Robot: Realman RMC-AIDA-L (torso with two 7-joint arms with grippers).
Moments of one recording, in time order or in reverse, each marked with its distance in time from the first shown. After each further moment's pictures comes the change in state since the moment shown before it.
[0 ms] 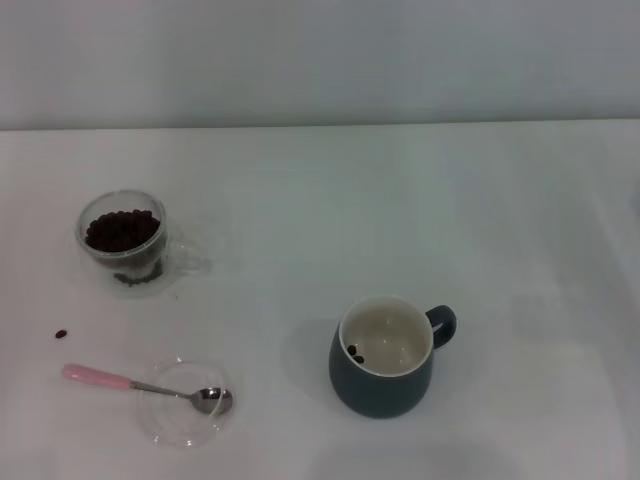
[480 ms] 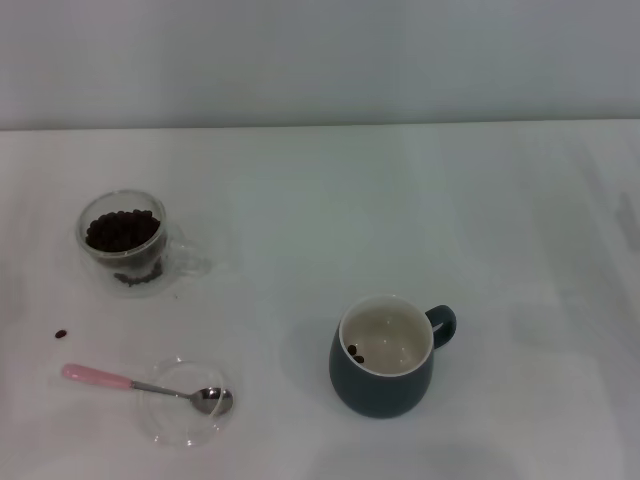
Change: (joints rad) left arm -0.100 -0.012 -0.021 -0.006 -0.060 -0.038 0.175; right arm -0.011 0.003 -0.021 0.061 0.006 0.023 -0.021
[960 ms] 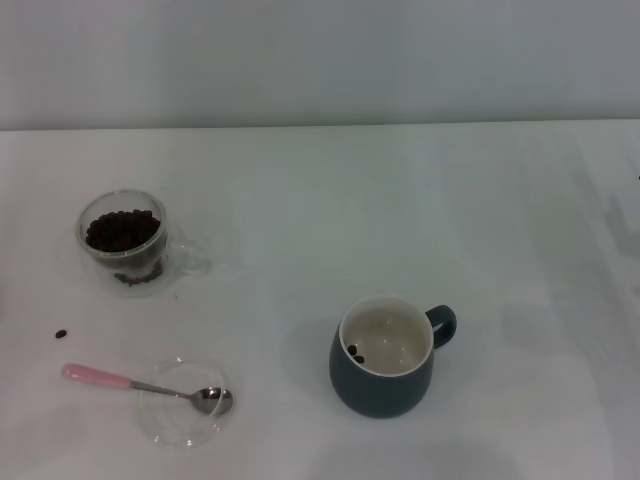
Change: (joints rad) left arm -0.019 0.001 0.001 -0.037 -0.081 -0.005 -0.002; right arm 0.004 0.001 0.003 0.040 0.004 0.003 -0.041
